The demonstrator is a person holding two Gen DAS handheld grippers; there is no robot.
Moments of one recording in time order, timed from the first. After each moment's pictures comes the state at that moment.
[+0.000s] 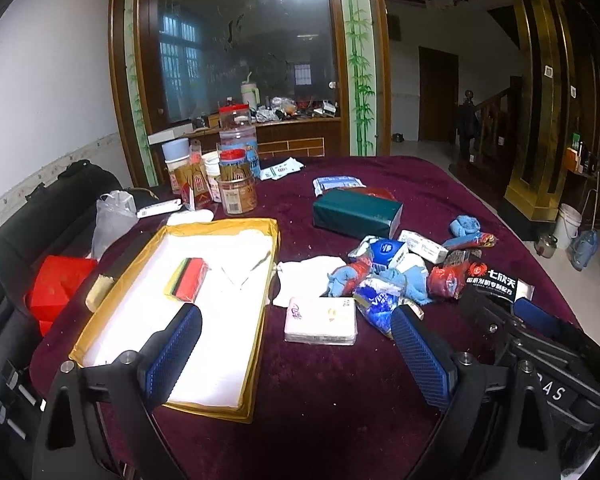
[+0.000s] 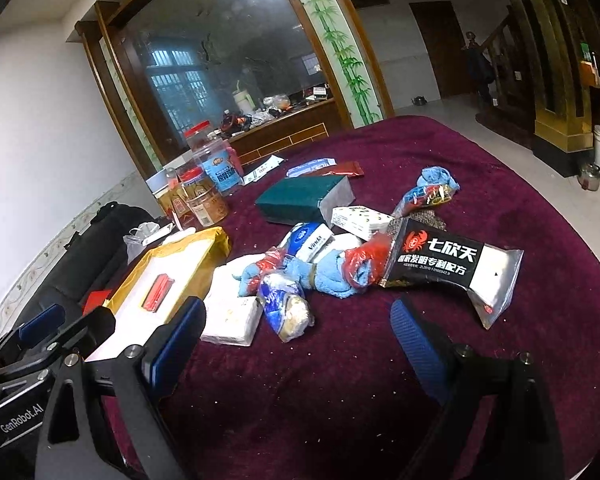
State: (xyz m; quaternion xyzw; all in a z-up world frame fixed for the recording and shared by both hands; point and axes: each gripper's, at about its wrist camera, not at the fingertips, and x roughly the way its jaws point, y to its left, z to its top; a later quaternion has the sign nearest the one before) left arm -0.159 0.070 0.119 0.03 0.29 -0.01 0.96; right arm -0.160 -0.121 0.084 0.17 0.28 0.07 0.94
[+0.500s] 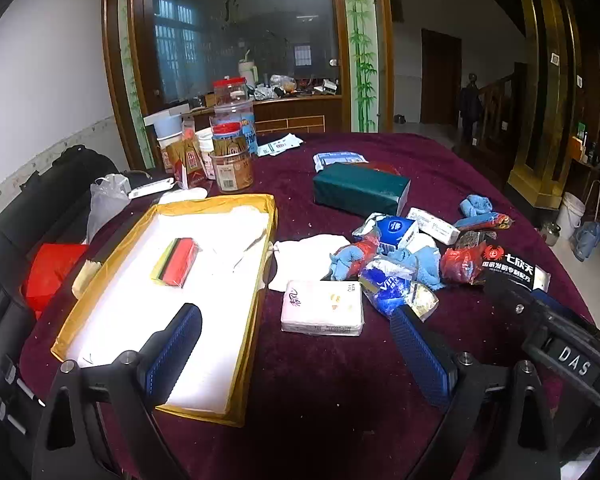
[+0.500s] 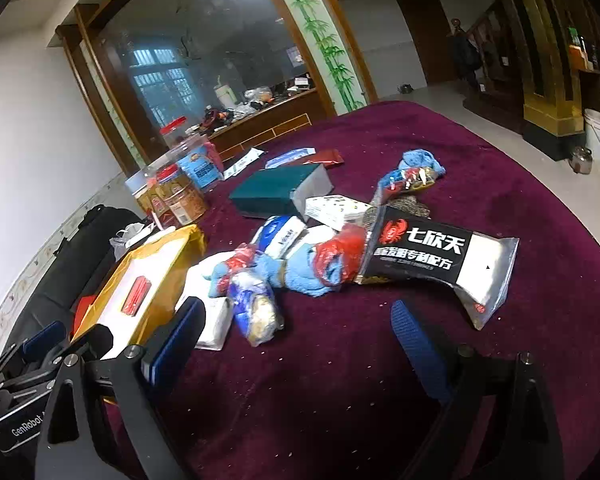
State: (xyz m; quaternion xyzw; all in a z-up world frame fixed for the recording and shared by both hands) left arm -0.135 0.068 0.095 0.03 0.33 -0.01 0.94; right arm -0.142 -0.139 0.066 0.18 0.30 0.05 0.93
